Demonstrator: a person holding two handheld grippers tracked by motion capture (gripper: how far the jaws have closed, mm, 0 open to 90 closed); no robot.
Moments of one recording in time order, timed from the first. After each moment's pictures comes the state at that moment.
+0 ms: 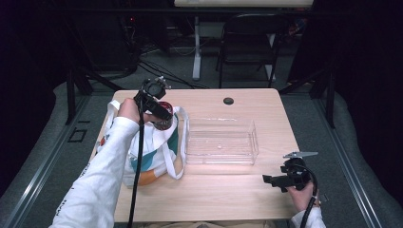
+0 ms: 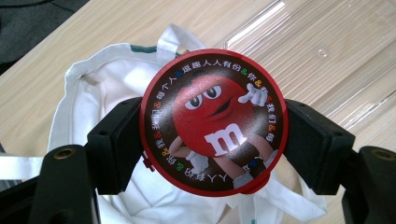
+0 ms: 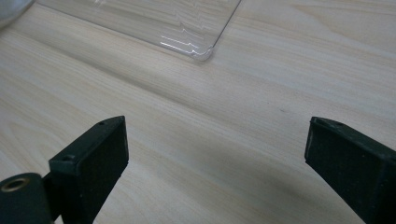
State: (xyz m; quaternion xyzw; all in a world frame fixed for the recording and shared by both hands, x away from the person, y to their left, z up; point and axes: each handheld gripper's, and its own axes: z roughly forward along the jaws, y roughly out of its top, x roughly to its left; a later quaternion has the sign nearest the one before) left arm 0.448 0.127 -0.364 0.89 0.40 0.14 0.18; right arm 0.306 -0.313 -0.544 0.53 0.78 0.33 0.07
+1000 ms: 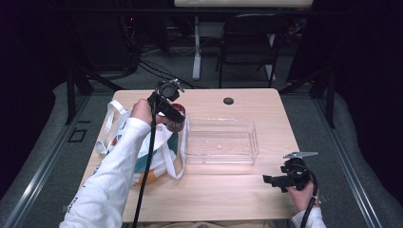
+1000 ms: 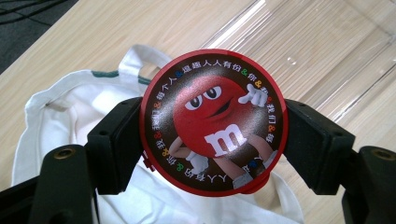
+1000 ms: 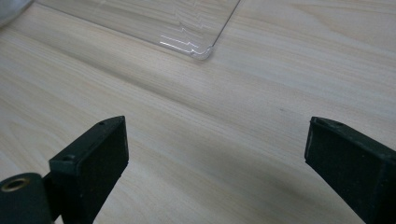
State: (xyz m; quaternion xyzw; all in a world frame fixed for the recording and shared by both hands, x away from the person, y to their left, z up) left arm 0.446 0.093 -0.369 0.90 0.36 0.13 0.19; right arm 0.306 -0.314 -0.544 0.53 0.78 0.33 0.07
